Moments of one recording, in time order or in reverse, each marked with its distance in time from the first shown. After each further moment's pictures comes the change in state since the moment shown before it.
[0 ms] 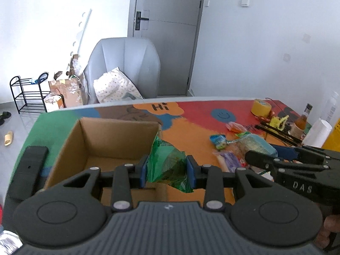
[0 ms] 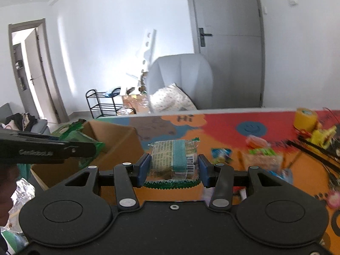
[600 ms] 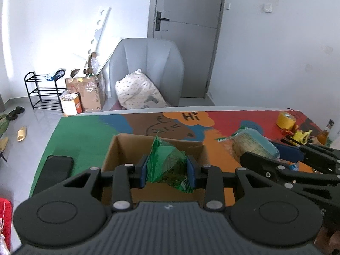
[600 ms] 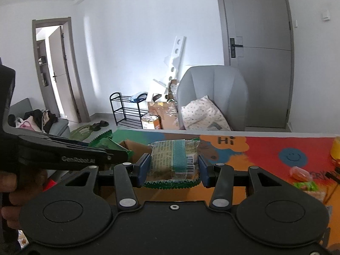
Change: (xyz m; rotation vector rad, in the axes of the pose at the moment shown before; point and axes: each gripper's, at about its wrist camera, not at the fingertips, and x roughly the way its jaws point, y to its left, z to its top) left arm 0.015 0.055 0.028 -0.047 0.013 0.083; right arm 0.037 0.052 0.034 -0.067 -0.029 0.118
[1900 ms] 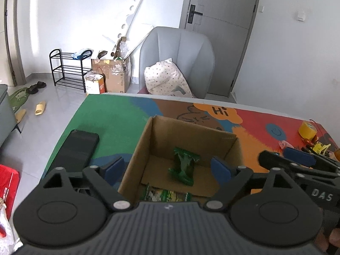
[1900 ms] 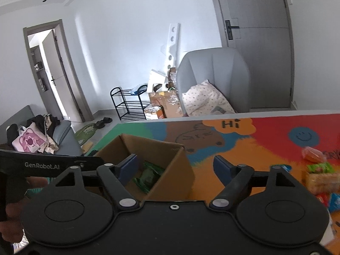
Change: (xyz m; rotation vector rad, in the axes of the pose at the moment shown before) left arm -0.004 0.029 -0.013 -0.149 0.047 0.107; right arm 0.004 -0.012 -0.008 0.113 0.073 0.004
